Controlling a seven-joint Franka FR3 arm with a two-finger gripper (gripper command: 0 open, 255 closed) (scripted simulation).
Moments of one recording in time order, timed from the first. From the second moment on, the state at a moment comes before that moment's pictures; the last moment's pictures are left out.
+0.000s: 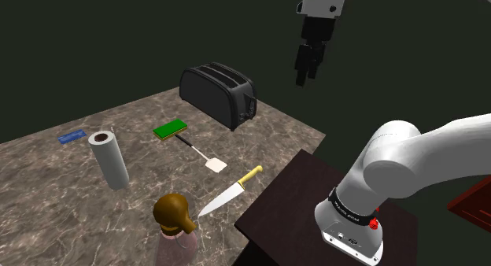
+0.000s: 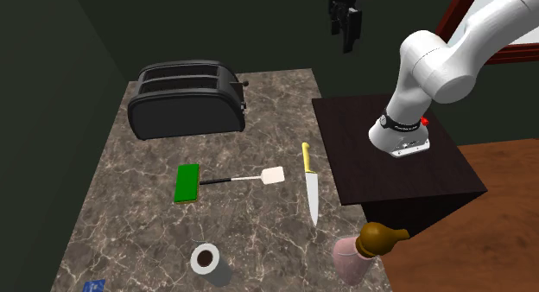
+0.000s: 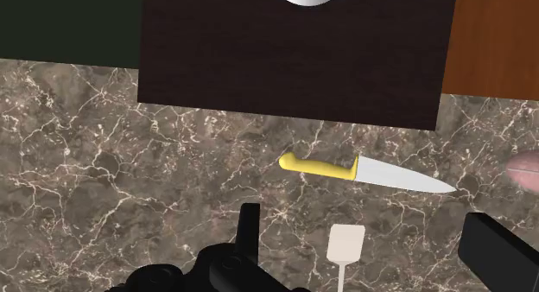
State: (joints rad) arm 0.00 -0.76 -0.06 -2.38 -0.01 1.47 -0.10
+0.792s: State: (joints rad) arm 0.03 -0.57 0.00 -2.53 0.03 1.87 -0.02
